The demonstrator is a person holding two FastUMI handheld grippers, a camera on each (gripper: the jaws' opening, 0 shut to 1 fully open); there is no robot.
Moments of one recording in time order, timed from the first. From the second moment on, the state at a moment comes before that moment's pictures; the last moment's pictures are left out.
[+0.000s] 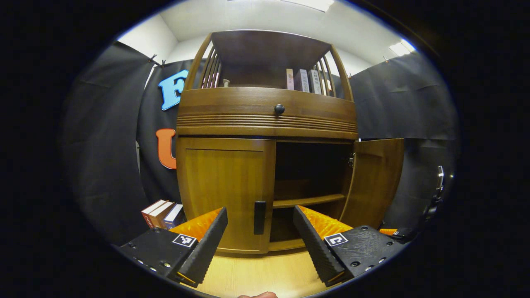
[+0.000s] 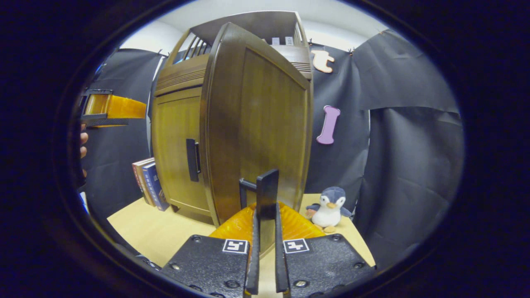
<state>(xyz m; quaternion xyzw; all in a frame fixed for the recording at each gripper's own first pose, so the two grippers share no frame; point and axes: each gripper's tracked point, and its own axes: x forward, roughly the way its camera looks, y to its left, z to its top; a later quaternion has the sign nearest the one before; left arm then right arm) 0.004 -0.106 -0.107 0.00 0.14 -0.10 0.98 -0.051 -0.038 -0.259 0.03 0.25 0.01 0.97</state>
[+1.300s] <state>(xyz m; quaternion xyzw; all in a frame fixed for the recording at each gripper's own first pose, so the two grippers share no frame) 0.061 -0.156 -0.156 0.02 0.17 -0.14 0.98 -0.102 -0.179 -0.247 0.05 0.26 -0.14 0.95</state>
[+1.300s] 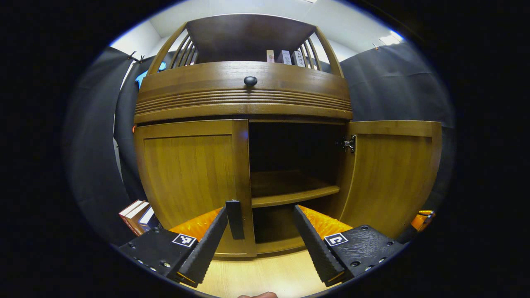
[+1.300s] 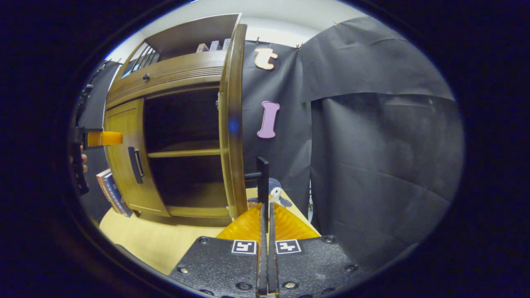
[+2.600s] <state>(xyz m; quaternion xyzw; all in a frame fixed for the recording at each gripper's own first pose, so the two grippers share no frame) 0.158 -0.115 -0.278 0.05 0.18 -0.09 0.98 -0.103 -0.191 -0.196 0.04 0.21 -0.18 0.96</state>
